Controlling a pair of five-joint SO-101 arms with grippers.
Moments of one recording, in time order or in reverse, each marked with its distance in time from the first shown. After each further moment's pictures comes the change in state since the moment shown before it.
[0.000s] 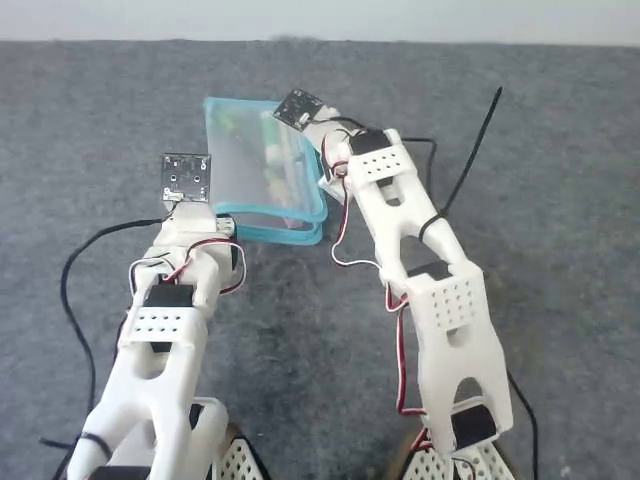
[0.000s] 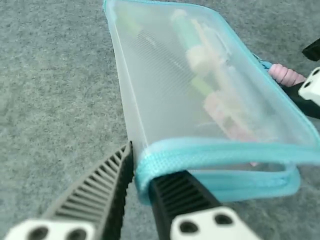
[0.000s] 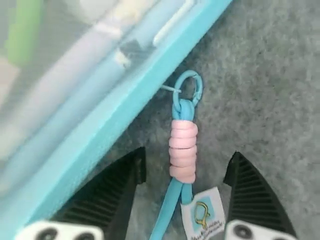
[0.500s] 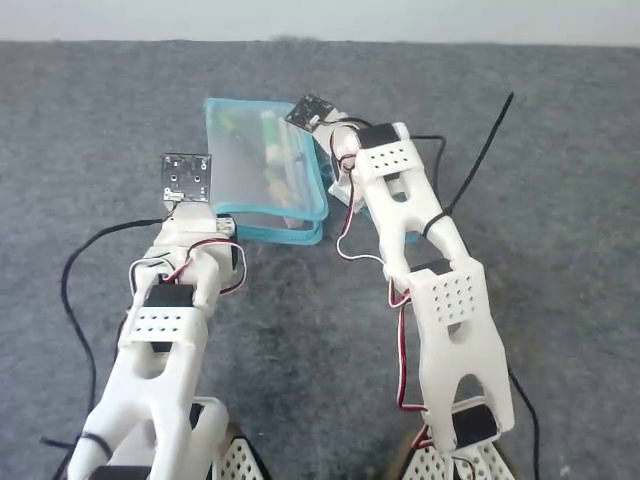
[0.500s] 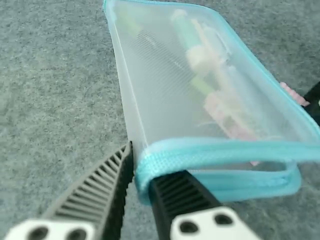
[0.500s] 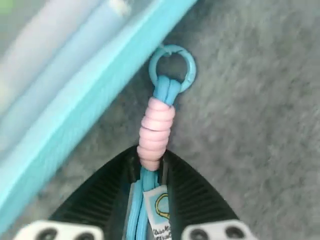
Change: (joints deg) left arm 0.0 0.0 0.0 0.0 0.0; right arm 1.9 2.5 -6.5 14.0 0.0
